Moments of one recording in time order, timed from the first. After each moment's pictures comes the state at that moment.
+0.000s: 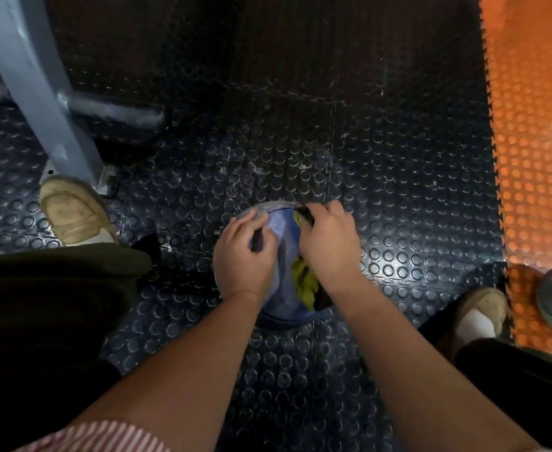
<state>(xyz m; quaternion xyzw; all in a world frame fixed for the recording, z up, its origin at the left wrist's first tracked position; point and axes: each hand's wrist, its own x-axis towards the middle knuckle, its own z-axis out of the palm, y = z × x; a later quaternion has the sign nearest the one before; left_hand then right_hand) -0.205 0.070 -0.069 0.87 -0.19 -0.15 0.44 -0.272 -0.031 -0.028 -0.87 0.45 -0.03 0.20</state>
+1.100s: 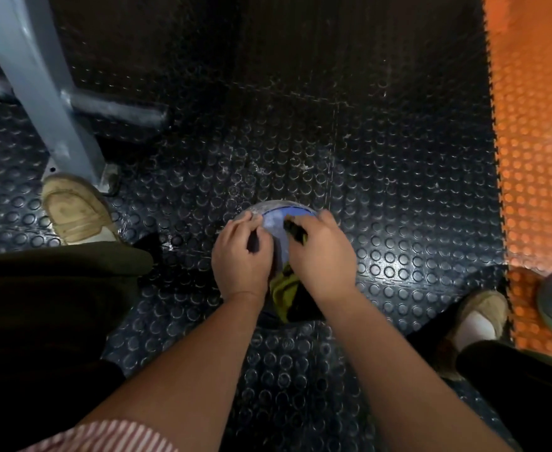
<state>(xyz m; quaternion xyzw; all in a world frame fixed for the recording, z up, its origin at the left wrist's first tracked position) -0.206 0.071 -0.064 0.86 -0.15 -0.14 0.46 -0.274 -0.008 -0.016 -0.86 0.44 -0.04 0.25</state>
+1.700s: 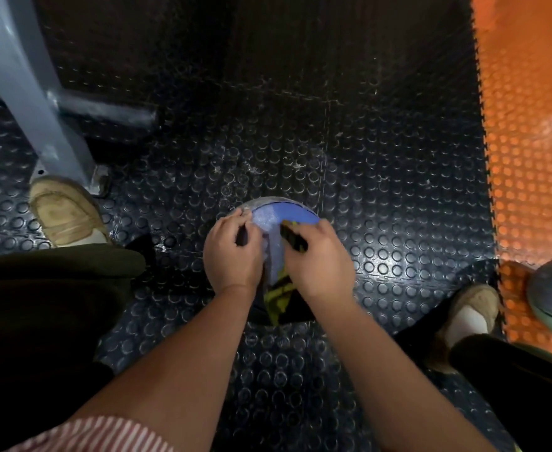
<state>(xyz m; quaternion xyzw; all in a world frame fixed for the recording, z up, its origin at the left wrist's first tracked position) -0.200 0.067 -0.069 0.86 -0.10 -0.15 0.48 -0.287 -0.002 -0.018 -0.83 0.47 -0.06 0.29</state>
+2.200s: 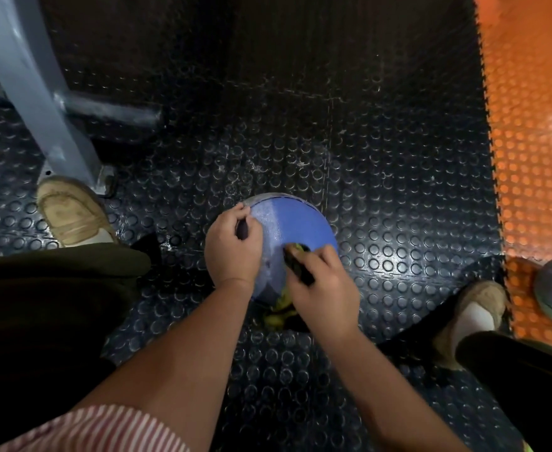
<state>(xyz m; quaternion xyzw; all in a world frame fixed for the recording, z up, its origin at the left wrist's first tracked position) -0.190 0.069 -0.063 0.86 -0.11 -0.17 0.46 -0.317 0.028 -0.030 -0.86 0.40 -0.14 0.26</state>
